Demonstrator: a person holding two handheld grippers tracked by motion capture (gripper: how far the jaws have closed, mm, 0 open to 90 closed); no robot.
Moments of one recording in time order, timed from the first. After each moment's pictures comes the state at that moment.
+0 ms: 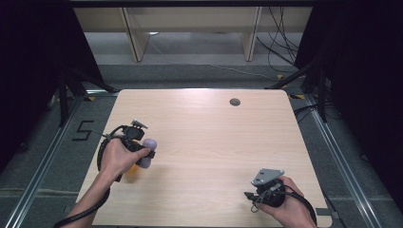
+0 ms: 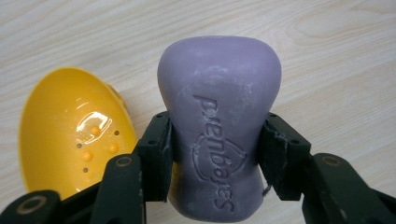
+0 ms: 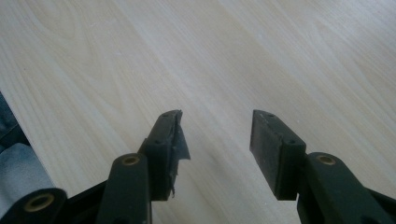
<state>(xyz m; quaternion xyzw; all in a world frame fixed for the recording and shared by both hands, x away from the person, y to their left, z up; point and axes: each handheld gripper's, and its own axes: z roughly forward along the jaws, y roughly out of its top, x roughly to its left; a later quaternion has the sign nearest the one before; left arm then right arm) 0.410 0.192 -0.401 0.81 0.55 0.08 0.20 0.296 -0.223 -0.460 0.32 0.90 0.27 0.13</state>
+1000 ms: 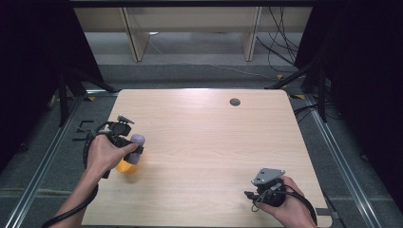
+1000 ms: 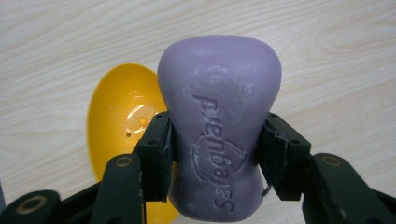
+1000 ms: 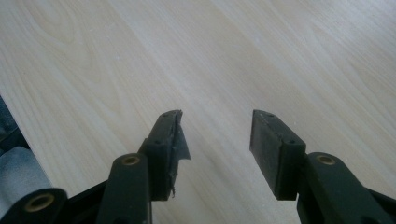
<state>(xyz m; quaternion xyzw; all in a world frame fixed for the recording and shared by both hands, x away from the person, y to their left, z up) 0.412 0.224 -0.390 0.78 0.58 0.09 0.21 0.296 -0.224 -0.458 0.32 0.90 0.27 0.13</state>
